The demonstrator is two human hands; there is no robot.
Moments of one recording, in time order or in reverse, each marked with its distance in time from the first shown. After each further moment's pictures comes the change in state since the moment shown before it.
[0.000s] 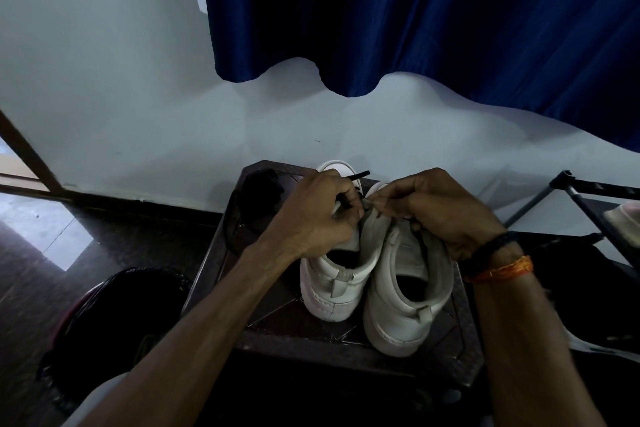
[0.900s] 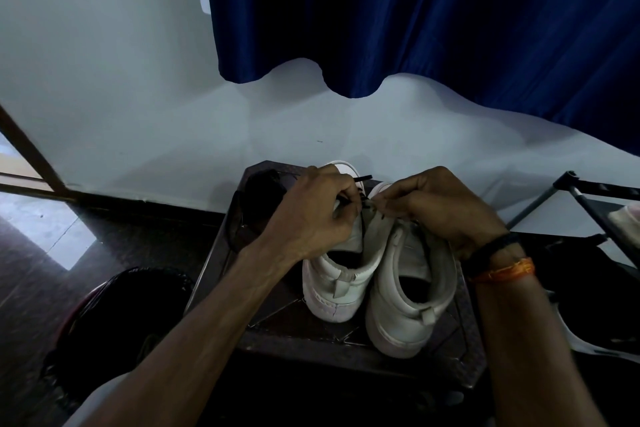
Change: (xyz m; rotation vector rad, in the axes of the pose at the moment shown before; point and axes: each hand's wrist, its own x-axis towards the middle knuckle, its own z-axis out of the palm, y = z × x) left_hand -0.002 0.002 -0.006 0.089 0.065 0.058; right_hand 0.006 0.002 0.000 -0.053 0.058 0.011
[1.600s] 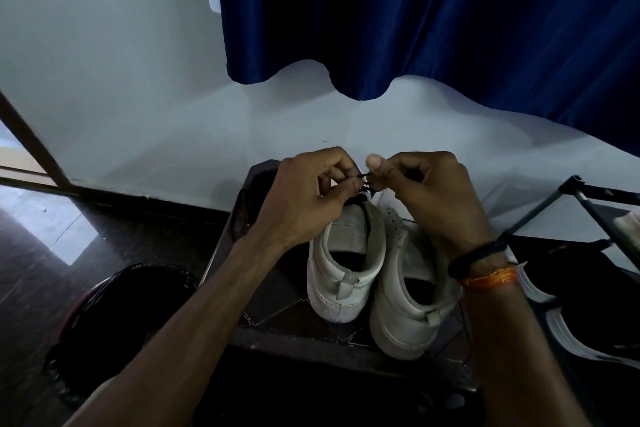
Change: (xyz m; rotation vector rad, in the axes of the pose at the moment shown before) left_hand -0.001 -0.006 -0.015 -0.286 0.157 -0.052; right_hand -0.006 -0.013 0.017 -0.065 0.238 -0.333
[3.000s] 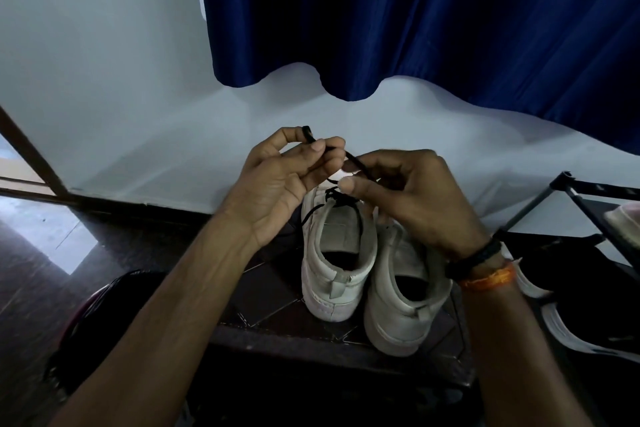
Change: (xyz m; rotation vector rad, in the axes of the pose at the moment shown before) left_hand 0.007 0.013 -0.023 -1.129 0.013 -0.364; right_hand -0.007 -0.010 -0.008 0.104 -0.231 -0.138
